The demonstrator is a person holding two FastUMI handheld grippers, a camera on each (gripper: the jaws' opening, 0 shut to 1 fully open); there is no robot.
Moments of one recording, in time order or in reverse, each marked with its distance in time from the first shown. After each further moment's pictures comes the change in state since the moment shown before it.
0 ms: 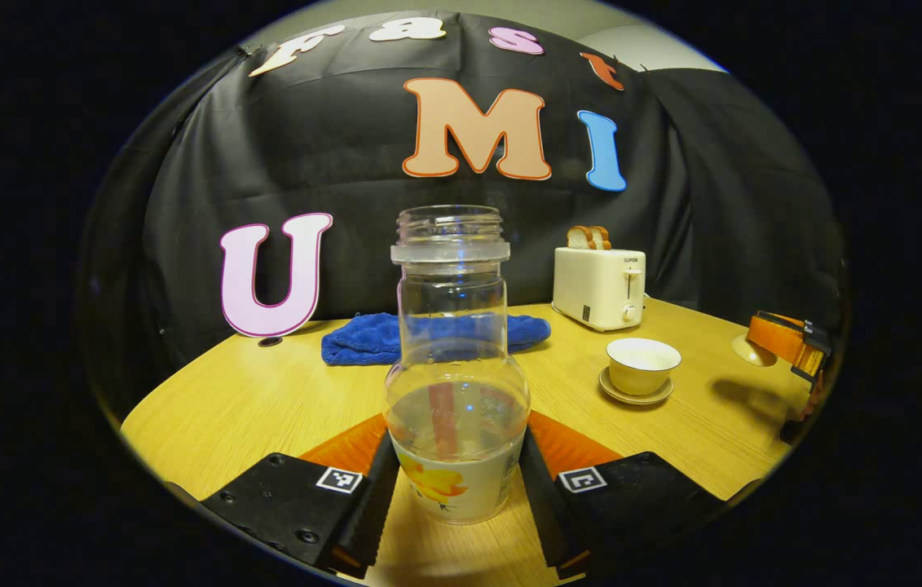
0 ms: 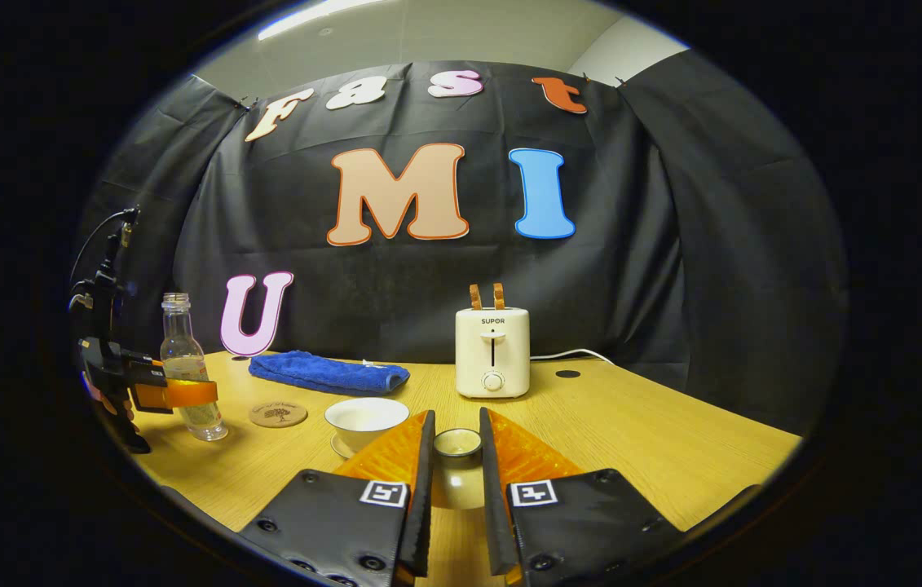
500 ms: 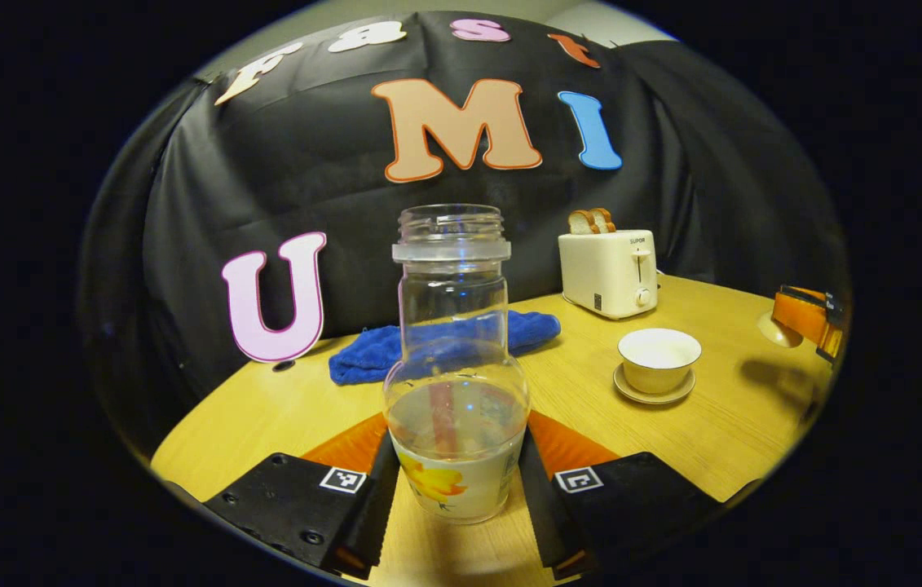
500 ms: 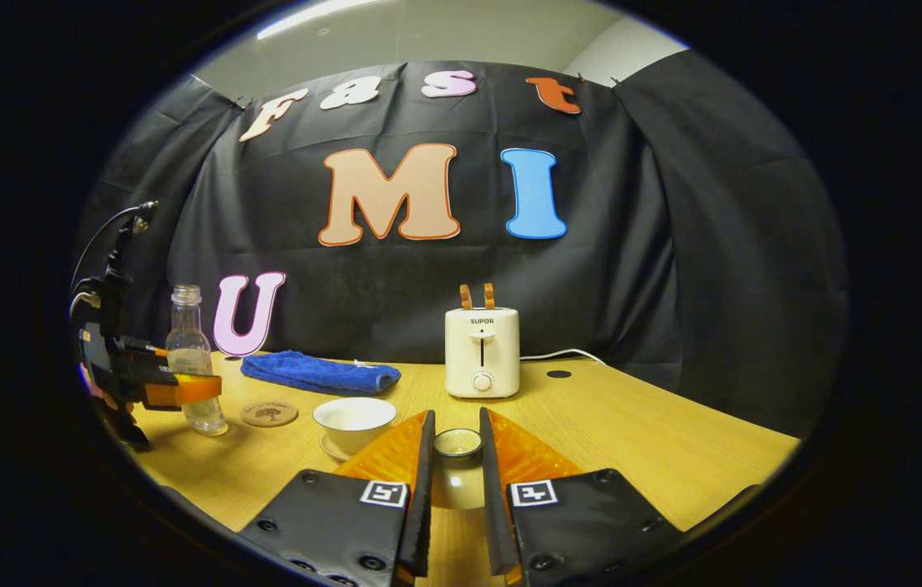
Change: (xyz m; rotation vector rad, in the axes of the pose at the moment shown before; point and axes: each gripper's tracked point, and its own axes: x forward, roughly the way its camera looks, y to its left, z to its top) left arm 0.020 -0.011 0.021 0.178 0.013 0.062; right arm 0.000 -0.013 0.001 -0.001 -0.002 -0.025
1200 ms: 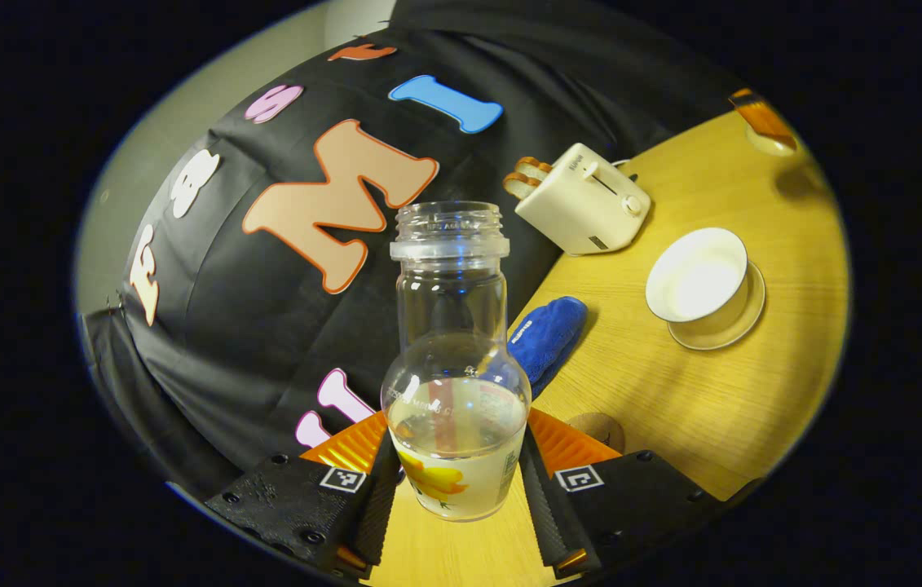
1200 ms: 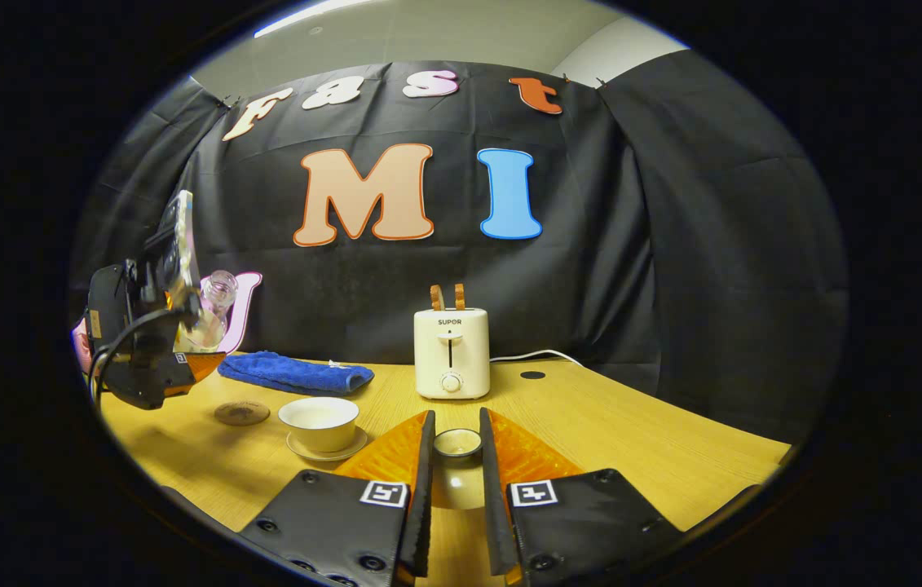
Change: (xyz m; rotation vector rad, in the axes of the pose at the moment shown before) left arm 0.049 -0.007 0.045 0.767 -0.030 0.114; right arm 0.003 -0.035 0.001 -0.001 -0.003 -0.066
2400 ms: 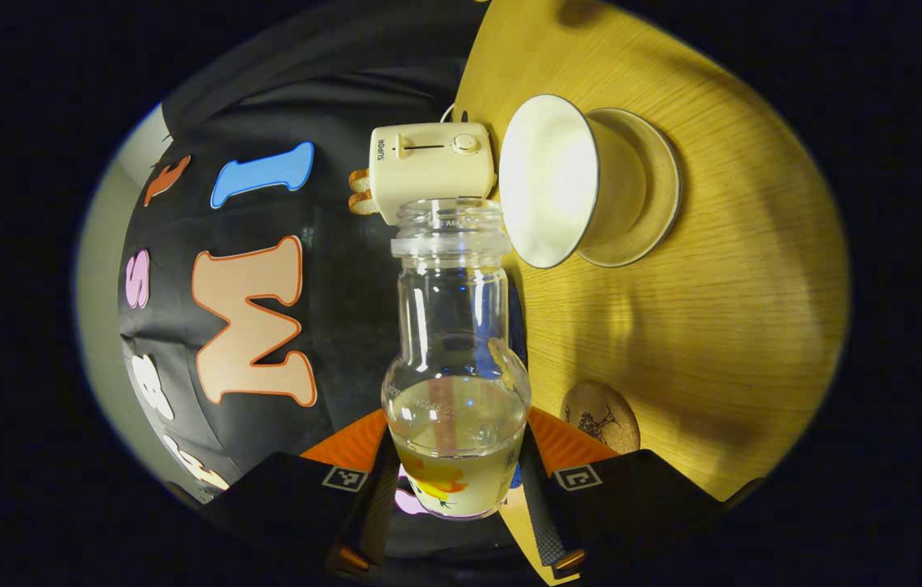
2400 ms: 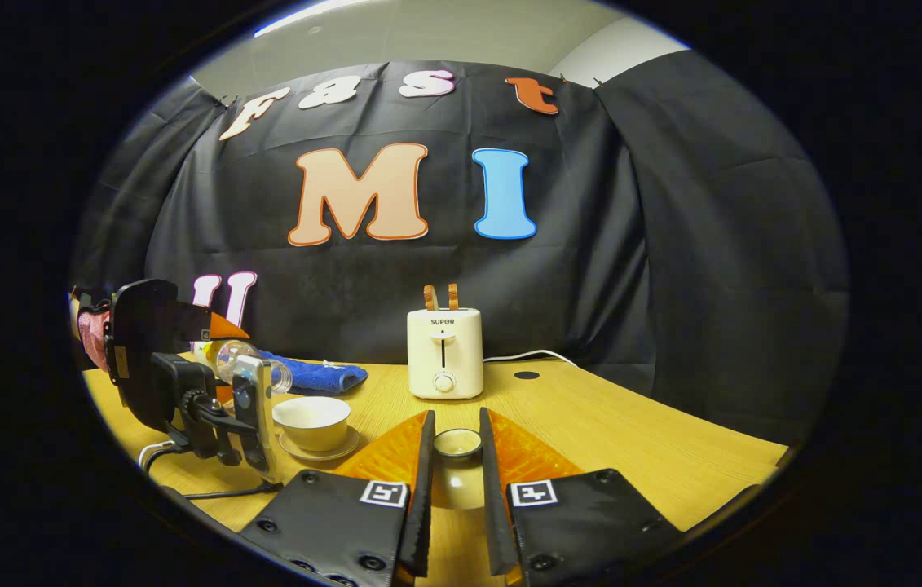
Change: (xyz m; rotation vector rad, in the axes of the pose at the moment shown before) left arm 0.022 -0.047 0.009 0.683 0.053 -0.105; right arm 0.000 -0.005 0.000 -0.002 0.001 -0.009
